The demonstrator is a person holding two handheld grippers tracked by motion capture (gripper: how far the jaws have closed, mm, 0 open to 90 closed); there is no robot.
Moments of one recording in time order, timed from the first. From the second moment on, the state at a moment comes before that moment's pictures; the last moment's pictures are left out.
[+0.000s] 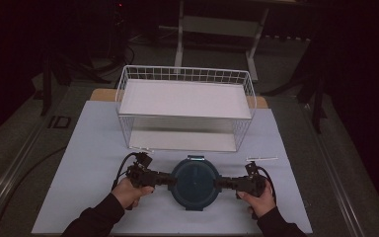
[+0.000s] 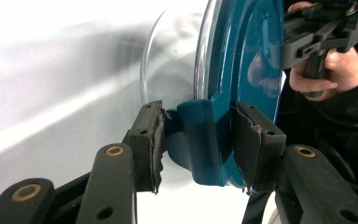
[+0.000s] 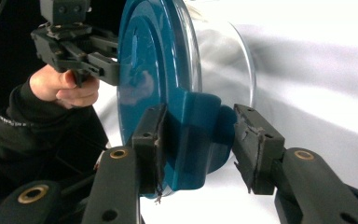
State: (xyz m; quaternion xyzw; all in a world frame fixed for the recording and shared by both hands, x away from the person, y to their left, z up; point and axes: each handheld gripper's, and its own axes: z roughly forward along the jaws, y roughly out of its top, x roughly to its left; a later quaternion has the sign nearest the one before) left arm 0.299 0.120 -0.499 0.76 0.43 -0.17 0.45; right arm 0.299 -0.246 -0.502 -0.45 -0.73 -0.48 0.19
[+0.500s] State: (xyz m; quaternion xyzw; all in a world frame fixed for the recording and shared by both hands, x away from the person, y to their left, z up) left arm 0.288 0.117 -0.493 0.77 0.43 -0.14 0.46; right arm 0.292 -0.247 -0.499 -0.45 -0.73 -0.49 0.18
